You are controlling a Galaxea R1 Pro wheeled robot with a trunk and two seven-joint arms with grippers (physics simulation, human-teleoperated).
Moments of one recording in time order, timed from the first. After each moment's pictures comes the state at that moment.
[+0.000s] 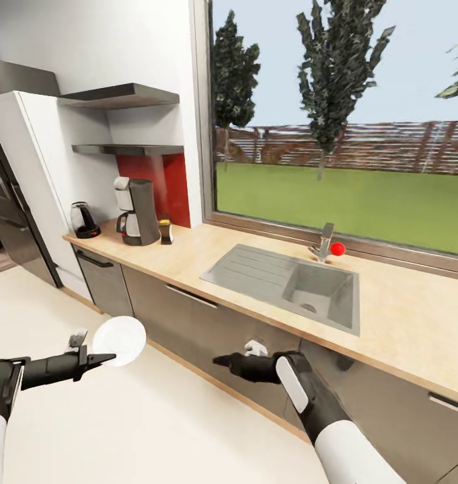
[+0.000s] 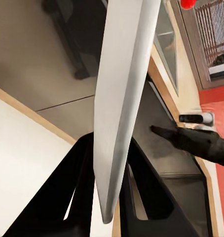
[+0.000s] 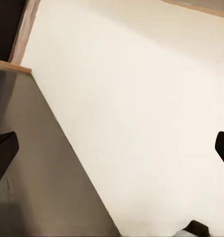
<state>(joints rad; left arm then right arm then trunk) -0.70 0.31 0.70 -0.68 -0.57 0.90 -1.56 -0.62 0.16 0.10 -0.80 -0.49 0.80 0.31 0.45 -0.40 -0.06</state>
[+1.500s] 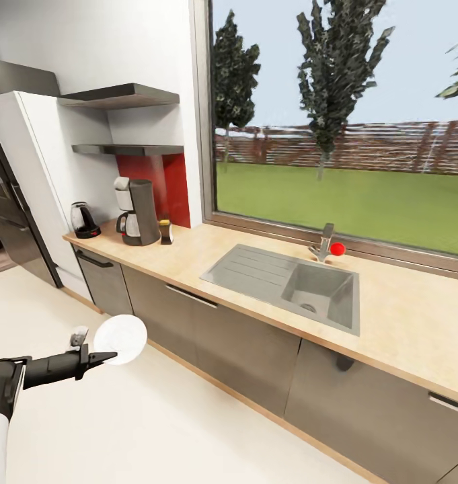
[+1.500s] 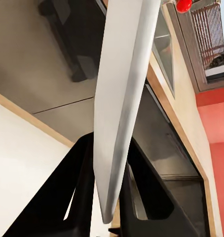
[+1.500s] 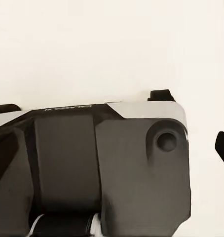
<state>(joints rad) -0.70 0.30 0.71 -0.69 -0.57 0.91 -1.56 -0.33 0.08 0.09 -0.02 -0.22 0.11 -0.01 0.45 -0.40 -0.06</state>
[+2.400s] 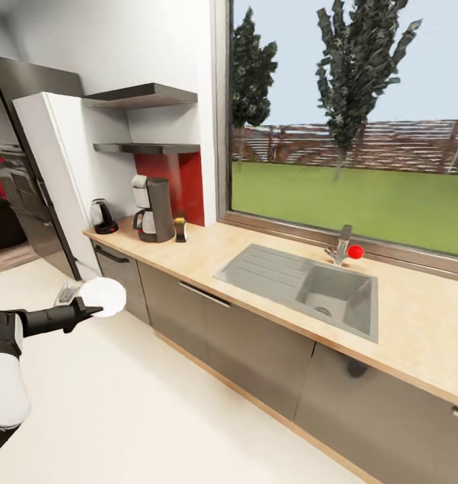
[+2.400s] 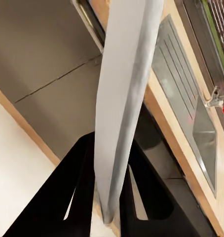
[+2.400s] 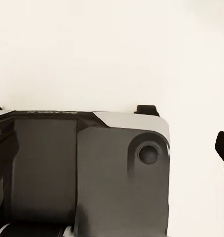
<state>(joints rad) -0.98 0.29 0.89 -0.68 -0.53 1.00 -1.06 -0.28 0.07 0.08 -0.03 -0.08 -0.03 -0.02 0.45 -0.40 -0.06</state>
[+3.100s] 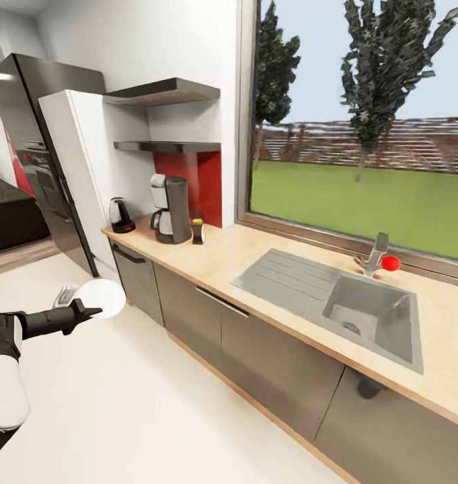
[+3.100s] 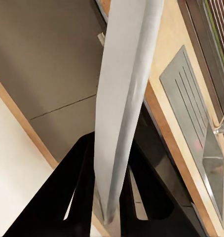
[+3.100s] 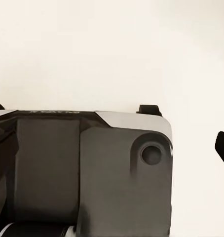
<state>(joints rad) -0.97 0.29 0.91 -0.68 -0.53 1.00 -1.06 -0.28 0.08 0.08 -0.04 -0.08 -0.02 -0.02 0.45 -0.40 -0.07</state>
